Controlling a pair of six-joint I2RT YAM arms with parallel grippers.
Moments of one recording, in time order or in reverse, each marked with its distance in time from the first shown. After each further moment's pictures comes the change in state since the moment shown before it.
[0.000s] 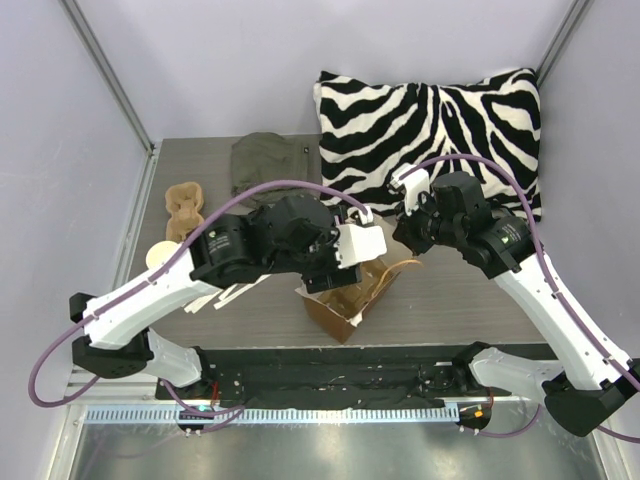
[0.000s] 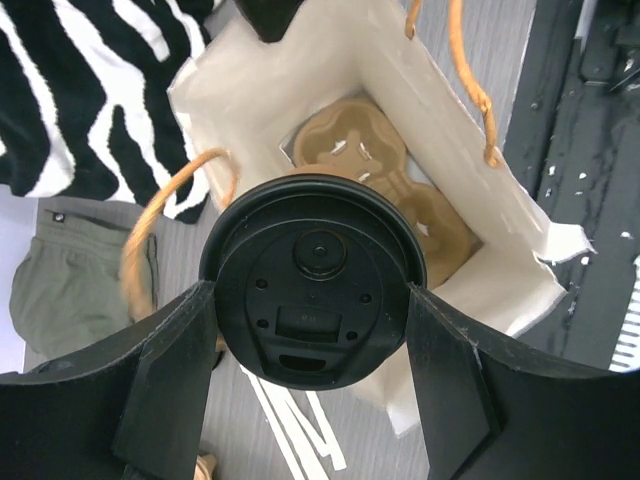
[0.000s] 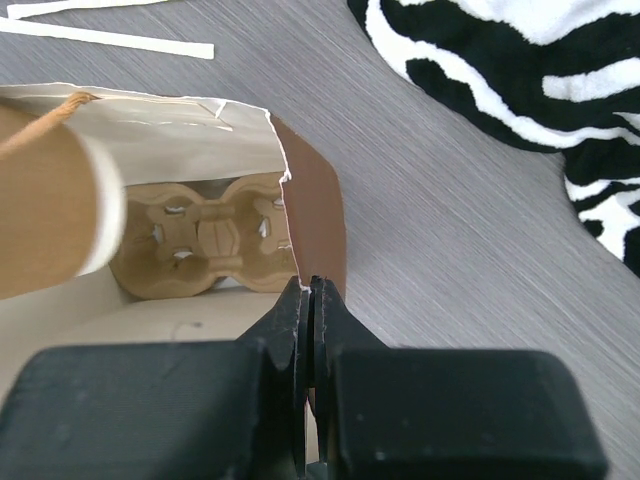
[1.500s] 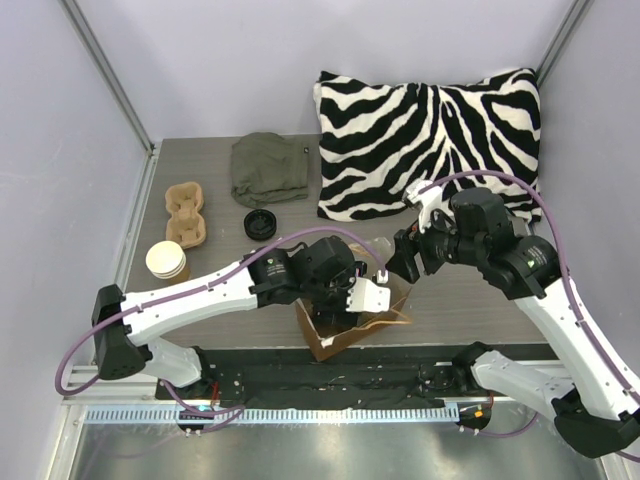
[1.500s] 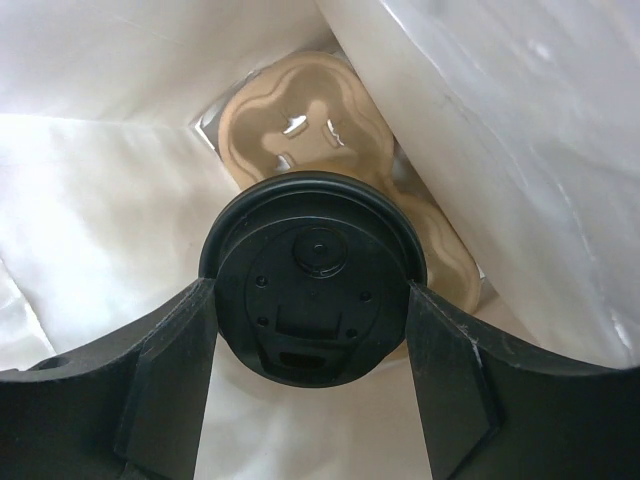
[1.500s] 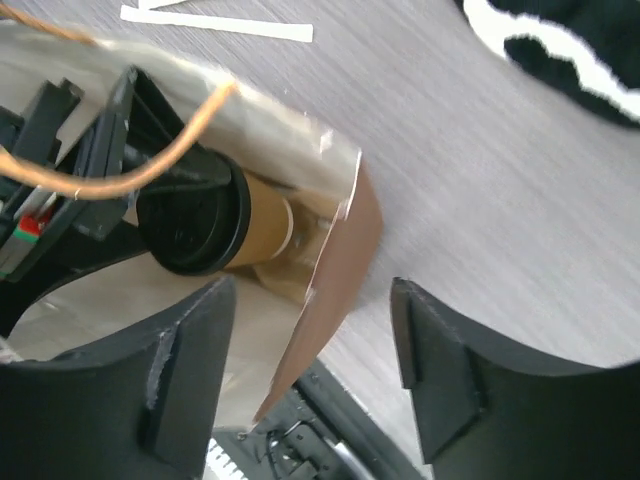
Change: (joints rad) left arm 0.033 -0.006 -0.559 0.338 0.238 0.193; right arm 0.000 -0.141 -0.048 -0.084 -0.161 0.100
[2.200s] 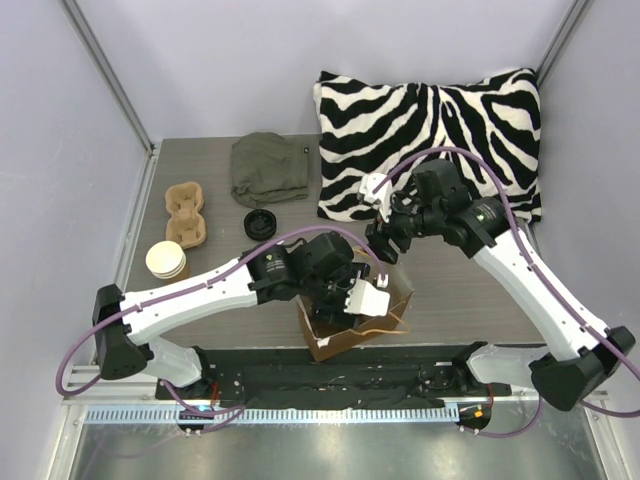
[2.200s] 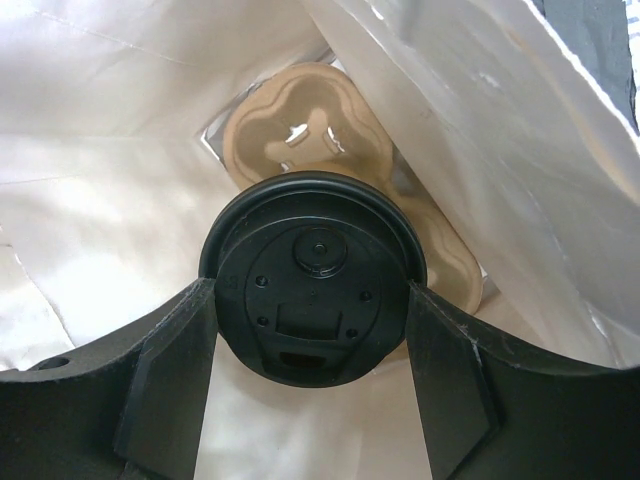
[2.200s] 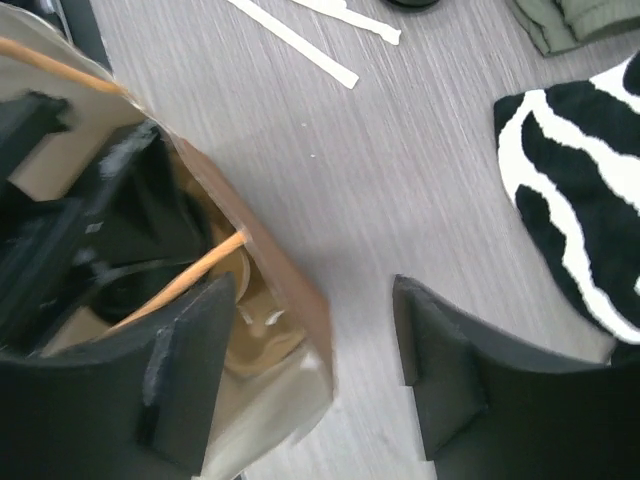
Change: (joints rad) left arm 0.014 -0.001 0.028 -0.026 0.092 0.111; right arm 0.000 0.268 0.111 0.080 -0.228 -0.430
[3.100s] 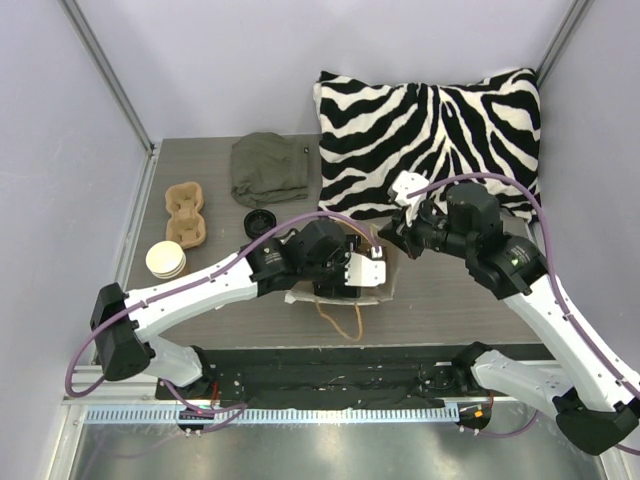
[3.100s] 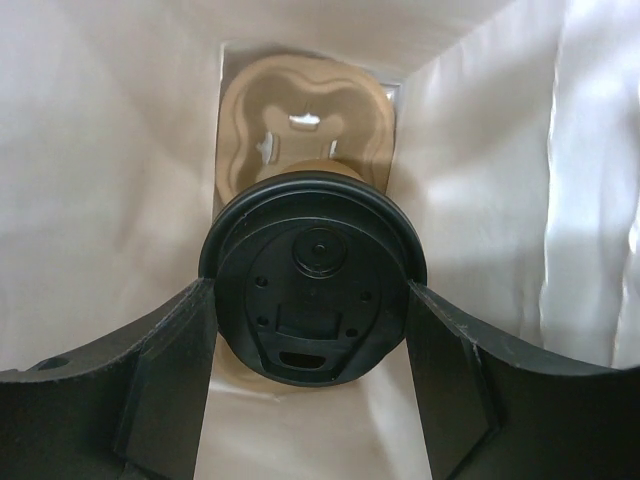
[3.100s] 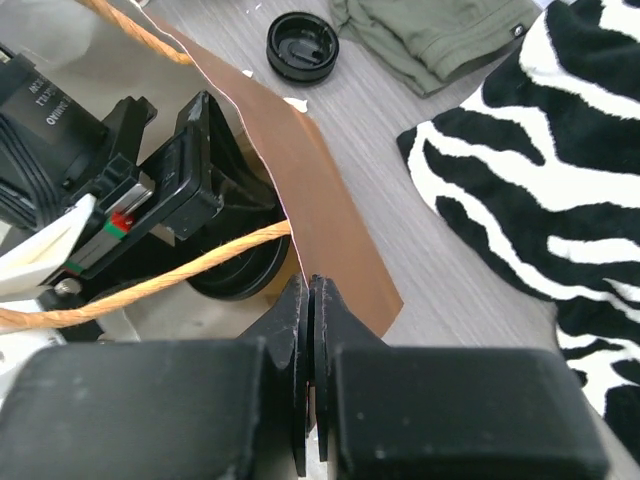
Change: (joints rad) left arm 0.100 0.008 -0.055 0.191 -0.195 0.011; right arm 0.027 -0.246 -0.166 0.238 0.200 0.217
